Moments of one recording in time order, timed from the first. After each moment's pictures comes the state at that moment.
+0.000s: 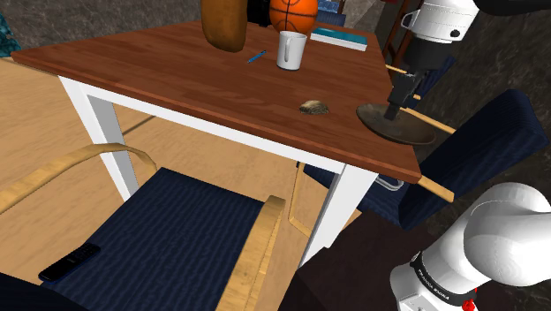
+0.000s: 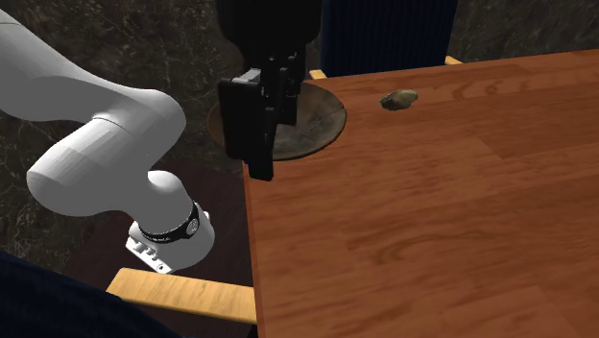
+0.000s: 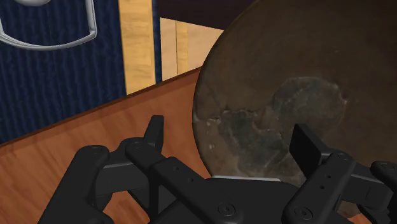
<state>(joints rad) 0.02 -0.82 -0.01 -2.37 -0.06 1.54 -0.11</state>
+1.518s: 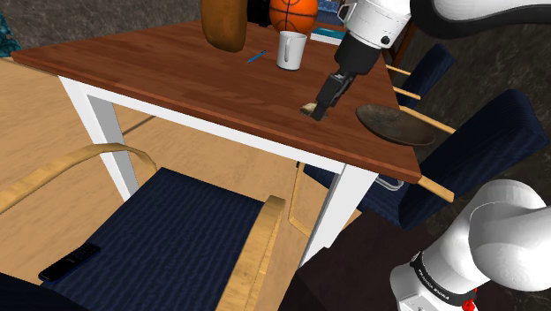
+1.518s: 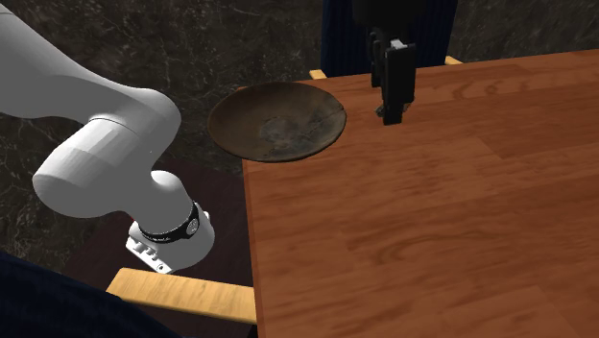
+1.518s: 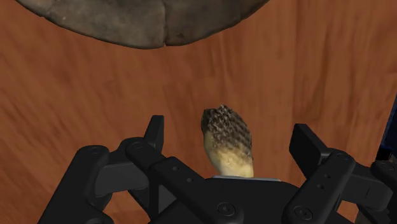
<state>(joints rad) 0.16 -0.63 0.13 -2.35 0.11 1.94 -0.07</state>
